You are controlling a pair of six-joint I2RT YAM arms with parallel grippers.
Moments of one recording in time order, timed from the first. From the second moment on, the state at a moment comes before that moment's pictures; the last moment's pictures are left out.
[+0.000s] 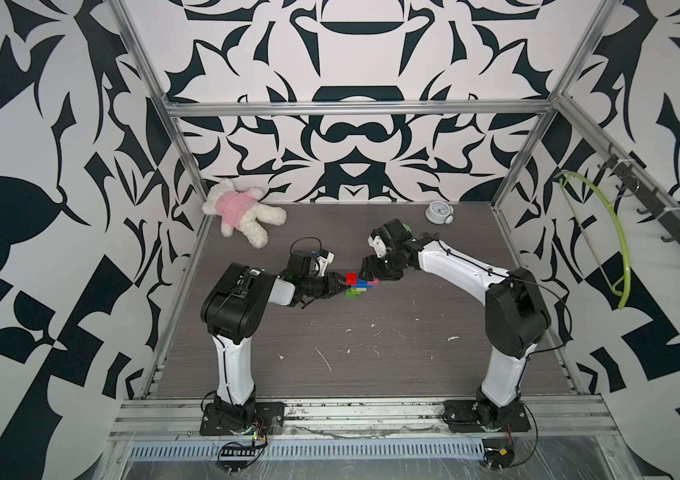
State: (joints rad) left arm -0.39 1.99 0.84 0.41 0.80 -0.63; right arm 0.56 1.84 1.44 -0.68 -0.26 0.43
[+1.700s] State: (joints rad) left arm -0.39 1.99 0.84 0.41 0.80 -0.63; right arm 0.50 1.59 1.01 -0.06 -0.53 -0.66
